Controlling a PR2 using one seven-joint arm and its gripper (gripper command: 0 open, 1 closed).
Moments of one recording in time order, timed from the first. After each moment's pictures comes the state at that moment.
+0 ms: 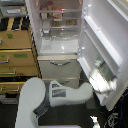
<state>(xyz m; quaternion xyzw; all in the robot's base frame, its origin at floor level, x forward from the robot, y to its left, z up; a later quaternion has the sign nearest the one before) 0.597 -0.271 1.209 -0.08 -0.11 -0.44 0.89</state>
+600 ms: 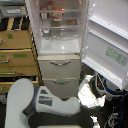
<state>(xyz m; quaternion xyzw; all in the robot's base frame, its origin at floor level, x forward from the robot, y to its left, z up) 0.506 -0.229 1.194 -0.07 -0.11 -0.49 0.86</state>
